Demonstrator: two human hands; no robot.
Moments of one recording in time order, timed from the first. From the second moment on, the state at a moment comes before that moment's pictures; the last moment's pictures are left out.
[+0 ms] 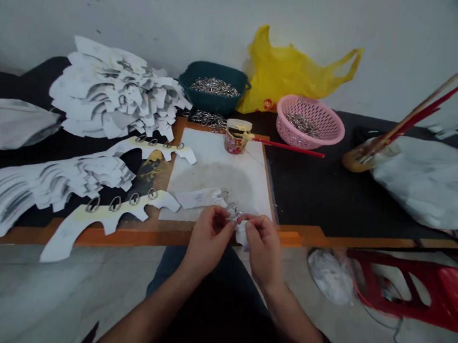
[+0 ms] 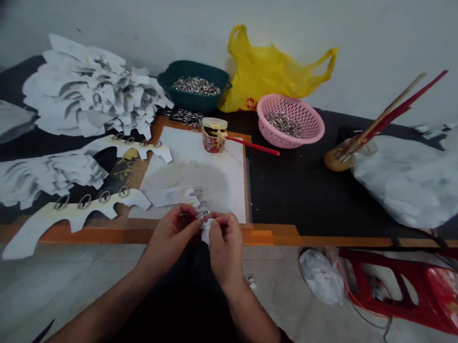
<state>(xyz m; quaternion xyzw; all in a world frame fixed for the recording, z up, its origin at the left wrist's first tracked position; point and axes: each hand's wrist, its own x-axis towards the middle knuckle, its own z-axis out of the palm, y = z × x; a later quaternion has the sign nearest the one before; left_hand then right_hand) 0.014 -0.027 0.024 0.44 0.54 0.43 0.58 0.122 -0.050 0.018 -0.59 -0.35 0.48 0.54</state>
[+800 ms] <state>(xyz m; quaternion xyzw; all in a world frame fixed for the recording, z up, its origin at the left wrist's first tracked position) 0.021 -0.037 0.015 0.50 0.51 0.44 0.54 0.127 -0.068 0.000 -0.63 -0.39 0.42 0.52</state>
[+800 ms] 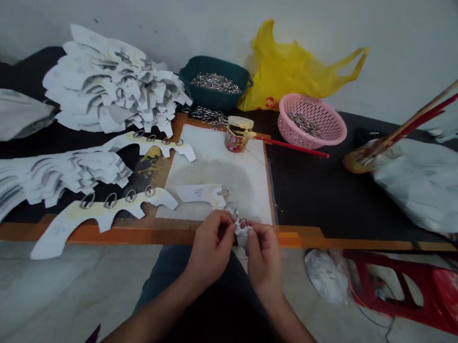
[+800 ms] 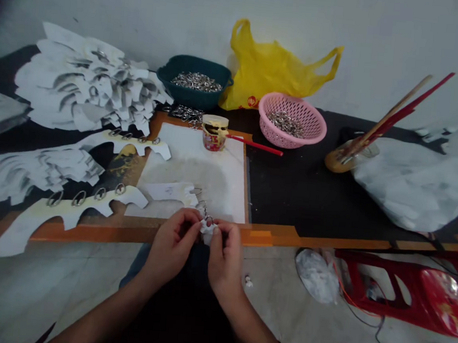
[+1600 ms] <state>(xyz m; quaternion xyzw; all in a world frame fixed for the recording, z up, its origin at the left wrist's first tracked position) 0.026 -0.028 0.009 0.47 0.56 0.40 0.55 0.140 -0.072 0.002 -0.61 -0.36 0.46 0.53</state>
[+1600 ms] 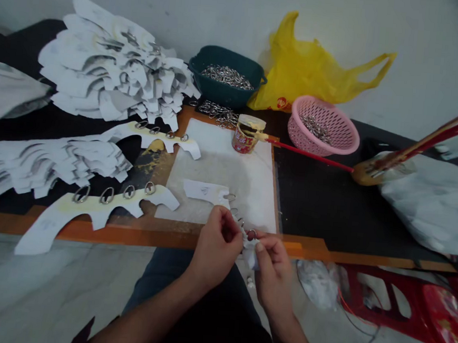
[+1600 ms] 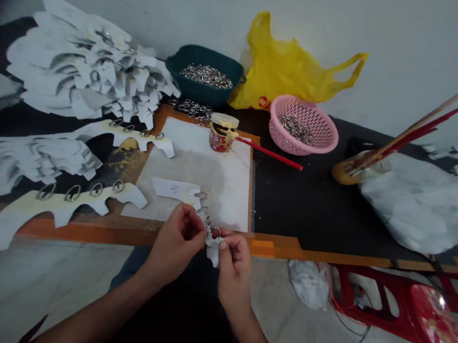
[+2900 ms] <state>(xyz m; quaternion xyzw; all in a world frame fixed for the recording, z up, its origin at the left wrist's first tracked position) 0.041 0.024 0.042 0.86 0.49 0.06 0.17 0.161 -0.011 0.007 -0.70 -0.64 0.12 0.28</state>
